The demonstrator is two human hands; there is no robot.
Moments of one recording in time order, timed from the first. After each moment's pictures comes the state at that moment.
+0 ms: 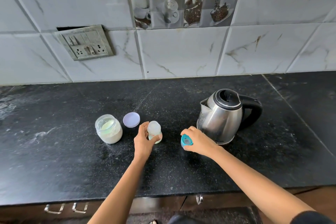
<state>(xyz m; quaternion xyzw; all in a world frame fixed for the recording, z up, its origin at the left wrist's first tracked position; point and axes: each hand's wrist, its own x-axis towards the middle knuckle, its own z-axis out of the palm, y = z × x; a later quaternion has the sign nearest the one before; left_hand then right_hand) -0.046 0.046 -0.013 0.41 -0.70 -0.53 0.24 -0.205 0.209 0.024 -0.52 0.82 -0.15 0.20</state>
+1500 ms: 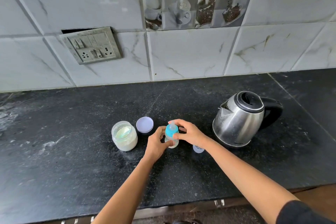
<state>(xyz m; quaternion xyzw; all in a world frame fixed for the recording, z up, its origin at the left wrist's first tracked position) -0.037 -0.005 -0.006 0.28 -0.77 -0.55 0.12 -0.168 0.109 0.032 -0.39 0.75 -0.40 0.35</state>
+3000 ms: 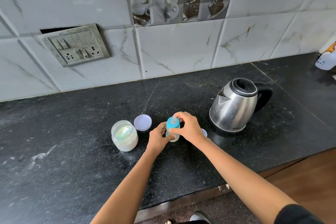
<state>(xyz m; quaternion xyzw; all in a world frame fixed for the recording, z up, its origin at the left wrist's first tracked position) -0.036 -0.021 -0.012 0.24 -0.78 -0.57 0.06 -0.125 0.097 0.029 -0.33 0.85 -0.39 0.09</state>
